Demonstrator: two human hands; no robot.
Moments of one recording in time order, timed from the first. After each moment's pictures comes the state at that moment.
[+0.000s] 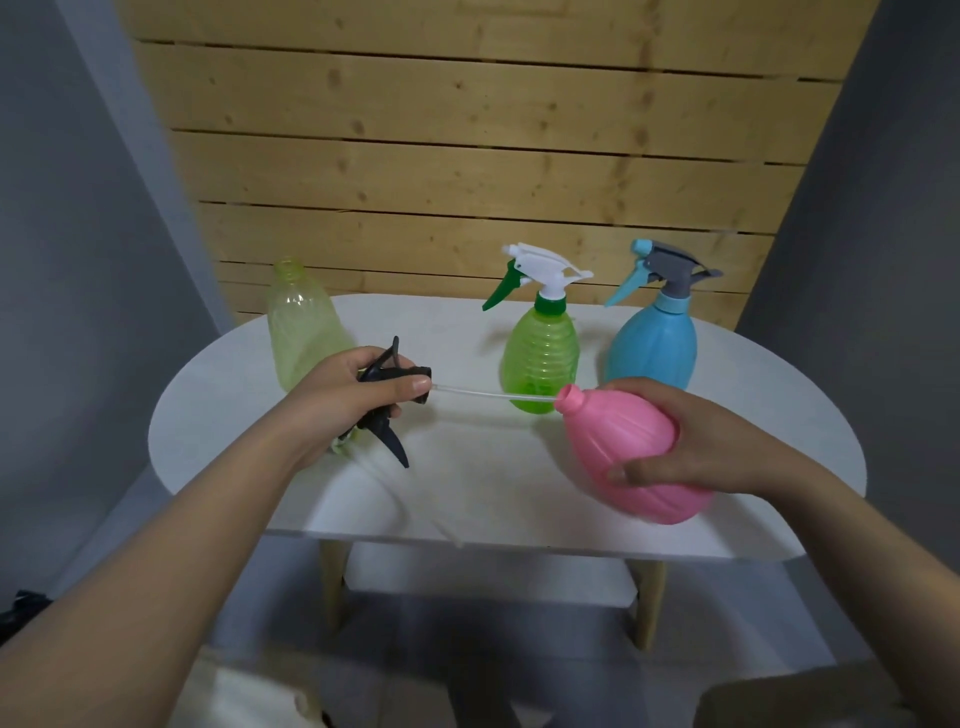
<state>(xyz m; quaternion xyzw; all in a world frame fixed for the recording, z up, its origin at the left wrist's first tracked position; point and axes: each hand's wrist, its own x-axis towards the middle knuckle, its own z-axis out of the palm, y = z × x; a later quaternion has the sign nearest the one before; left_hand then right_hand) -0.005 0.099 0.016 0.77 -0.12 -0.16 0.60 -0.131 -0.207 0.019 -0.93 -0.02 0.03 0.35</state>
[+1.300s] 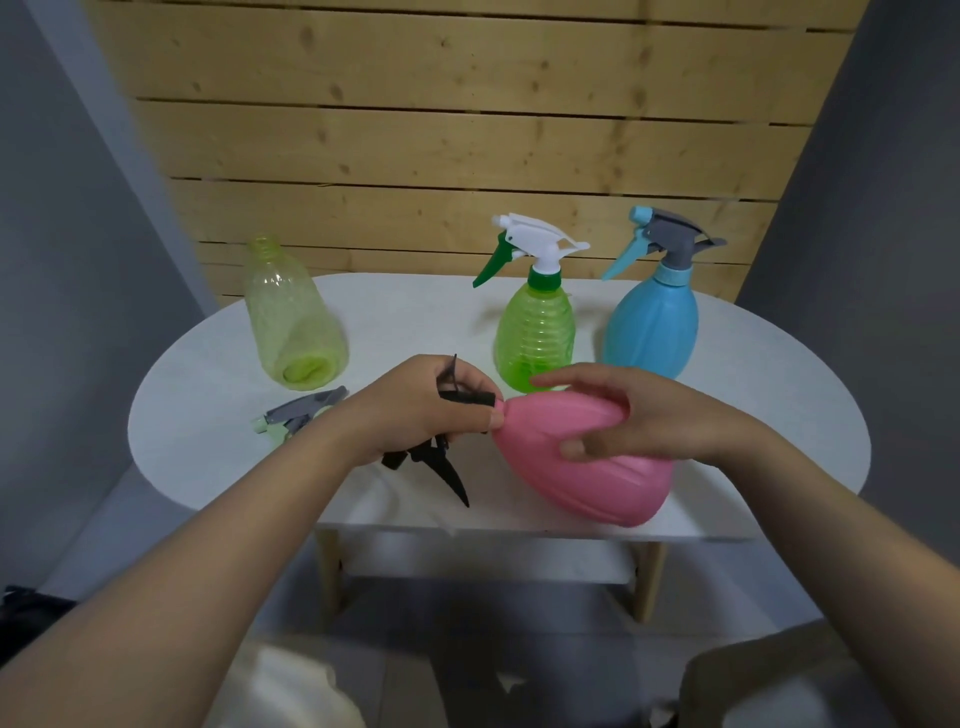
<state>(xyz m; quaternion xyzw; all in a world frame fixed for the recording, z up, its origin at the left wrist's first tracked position) -0.025 0.051 0.012 0.78 -0.27 -0.25 0.51 -0.110 -0.178 0.021 -0.89 -0.07 0.12 0.42</state>
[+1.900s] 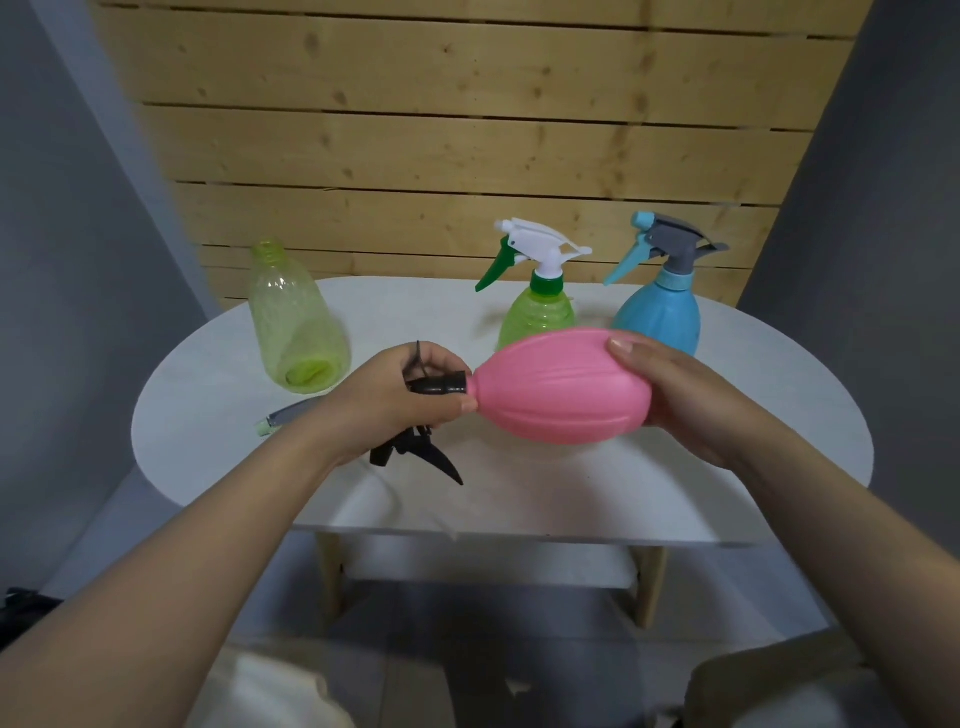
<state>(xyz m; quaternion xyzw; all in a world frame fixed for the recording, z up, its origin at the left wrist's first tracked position) -0.018 0.069 0.009 0.77 -0.23 -0.19 0.57 -0.104 -0.195 0.010 -0.75 0.03 0.04 0.66</state>
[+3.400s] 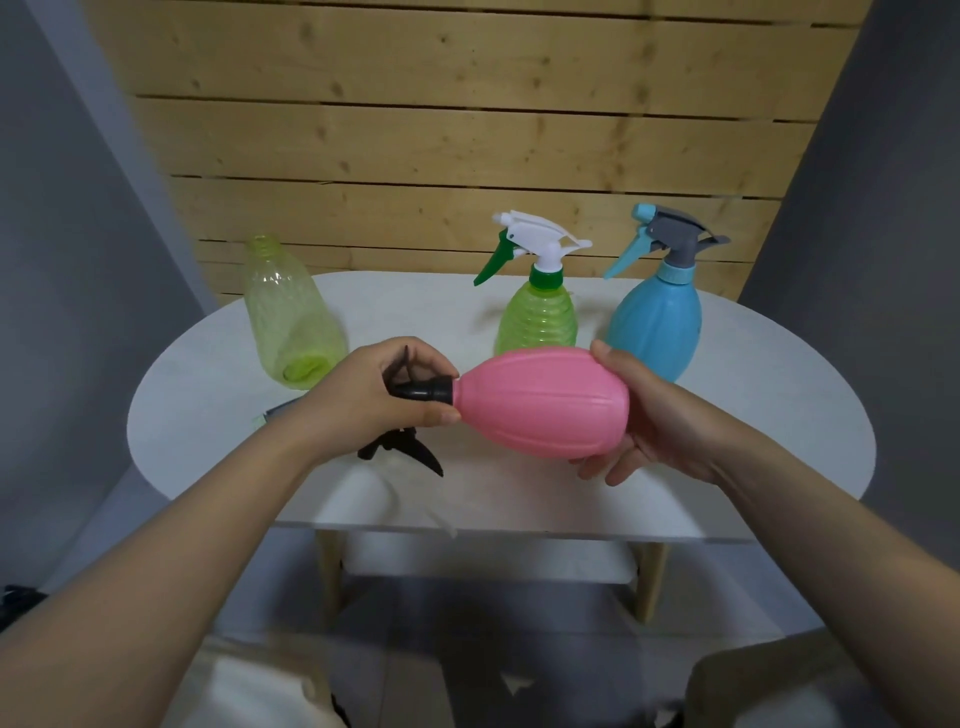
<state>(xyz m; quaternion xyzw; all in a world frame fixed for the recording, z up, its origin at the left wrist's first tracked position) -0.022 0.080 0.015 0.79 -0.28 -0.15 0.53 -0.108 -0.184 -0.002 -0.71 0.10 0.17 0.67</state>
